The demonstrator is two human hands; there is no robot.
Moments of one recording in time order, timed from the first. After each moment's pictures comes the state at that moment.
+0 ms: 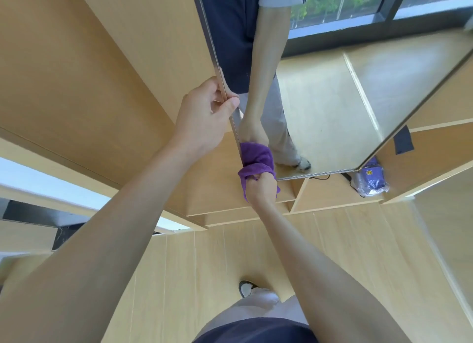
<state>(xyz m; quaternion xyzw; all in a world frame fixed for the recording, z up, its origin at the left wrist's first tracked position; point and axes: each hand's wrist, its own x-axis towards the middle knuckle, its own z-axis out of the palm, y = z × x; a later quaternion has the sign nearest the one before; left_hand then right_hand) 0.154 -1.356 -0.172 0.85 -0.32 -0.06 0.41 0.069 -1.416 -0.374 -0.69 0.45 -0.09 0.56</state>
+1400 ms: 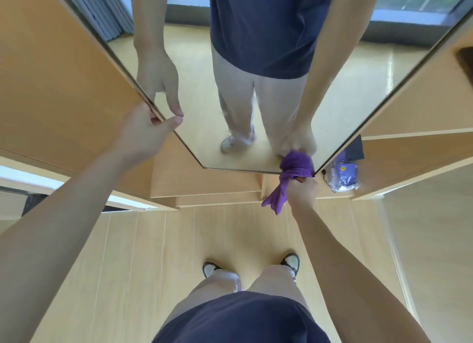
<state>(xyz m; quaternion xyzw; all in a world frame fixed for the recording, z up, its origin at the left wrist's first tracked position) 0.146 -1.394 -0.230 0.92 -0.16 -0.14 0.32 -0.045 -1.613 -0.439 -0.58 0.60 -0.02 0.55</state>
